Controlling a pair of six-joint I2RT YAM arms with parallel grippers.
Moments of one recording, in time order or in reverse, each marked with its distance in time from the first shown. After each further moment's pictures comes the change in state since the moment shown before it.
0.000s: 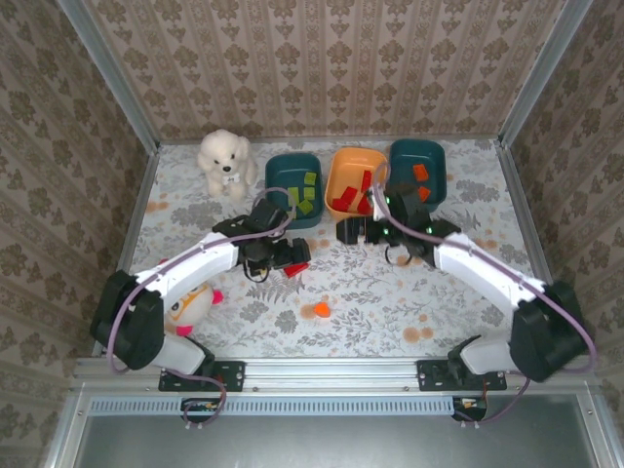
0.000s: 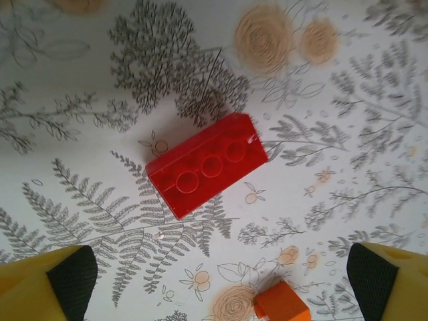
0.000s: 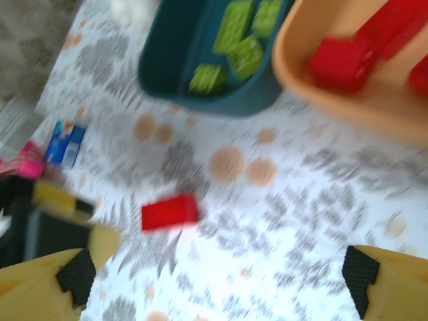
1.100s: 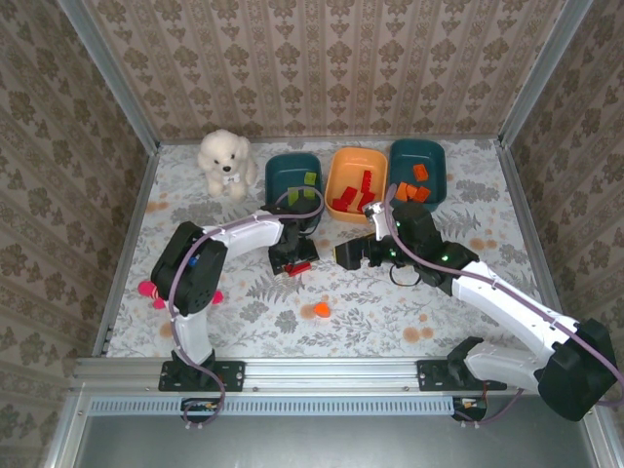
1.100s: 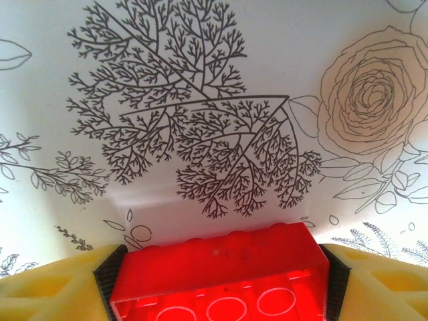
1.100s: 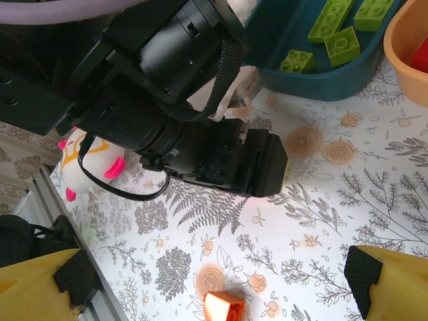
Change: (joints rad) left arm -0.052 0.420 0.262 -0.099 -0.114 -0.201; right arm 0.069 -0.184 -0.079 0.005 -0.072 -0.027
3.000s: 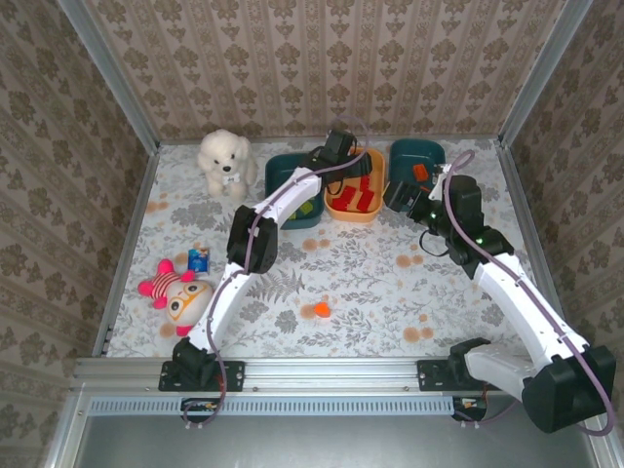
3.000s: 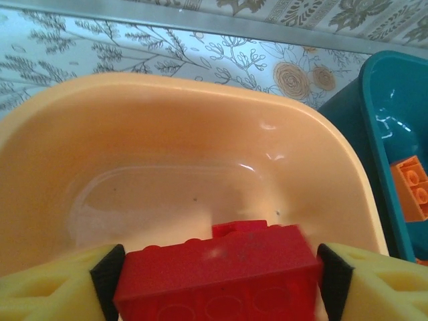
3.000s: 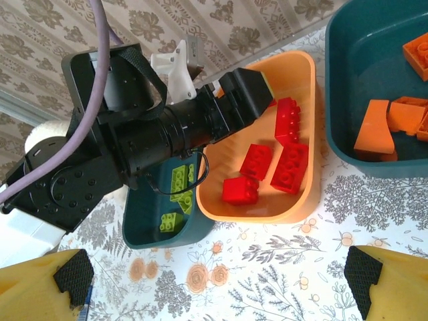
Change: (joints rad) left arm 0.064 0.795 1.263 0.290 -0.009 0.394; right arm -0.335 -0.036 0.098 -0.008 0.231 0.248
